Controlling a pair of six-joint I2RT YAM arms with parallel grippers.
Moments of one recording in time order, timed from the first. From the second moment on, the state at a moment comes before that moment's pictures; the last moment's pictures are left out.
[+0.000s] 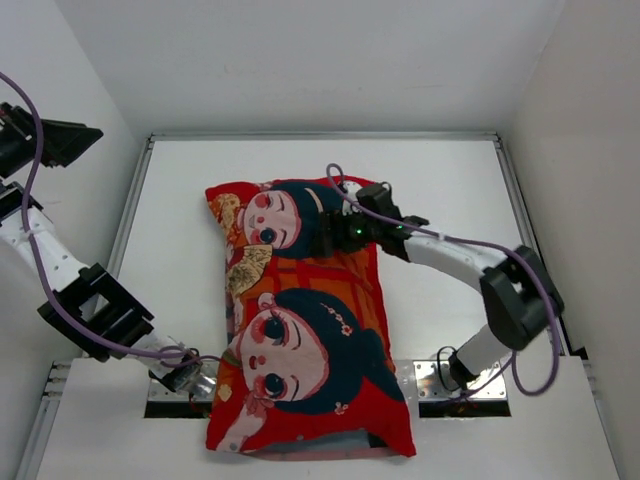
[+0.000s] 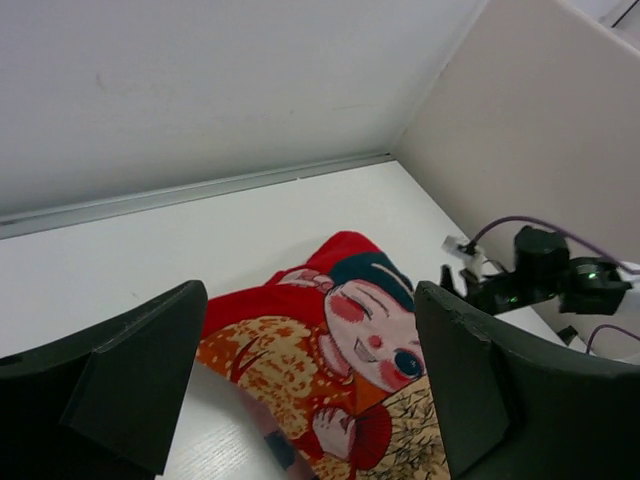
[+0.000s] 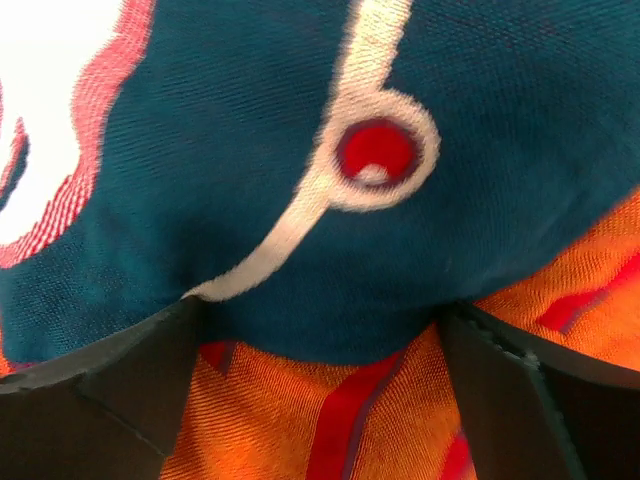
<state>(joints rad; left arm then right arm) 0.89 1.50 1.47 0.87 1.50 -1.26 0.58 1.53 0.95 -0.12 -0.36 0.40</state>
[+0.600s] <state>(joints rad) 0.76 1.89 1.50 1.27 1.50 -1.99 0.45 1.94 1.36 0.08 -0.10 0.68</state>
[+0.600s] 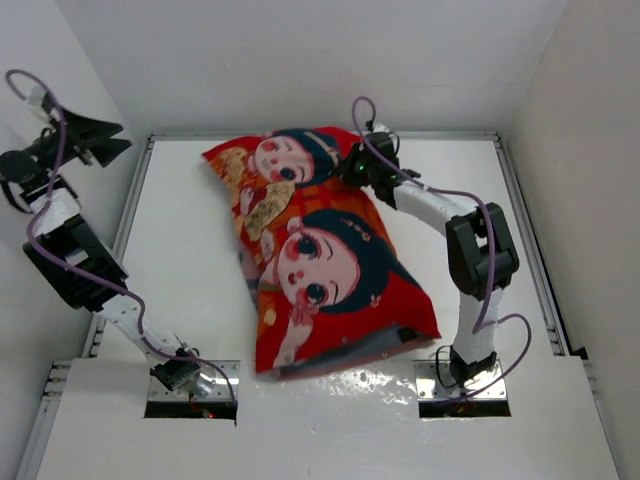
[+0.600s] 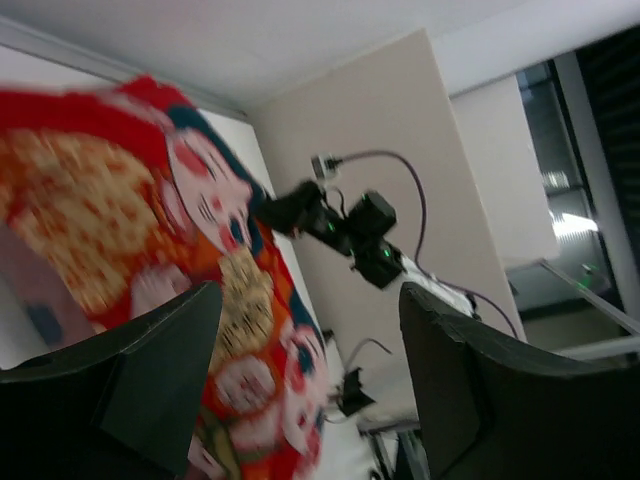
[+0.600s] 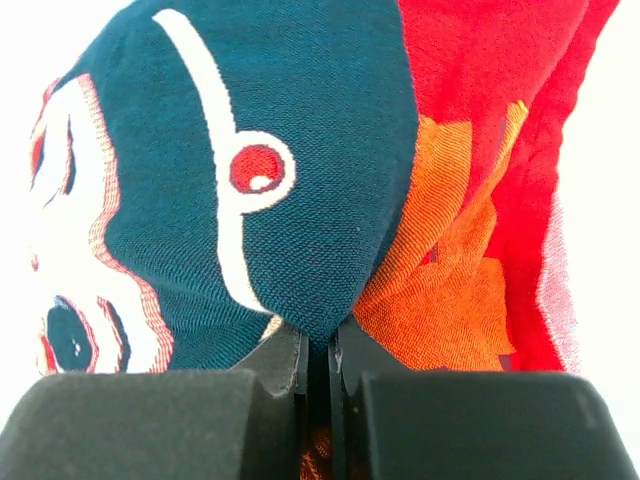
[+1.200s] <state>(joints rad) 0.43 1.65 2.32 0.25 1.20 -0.84 0.37 1.87 1.43 -0.06 0.17 0.45</state>
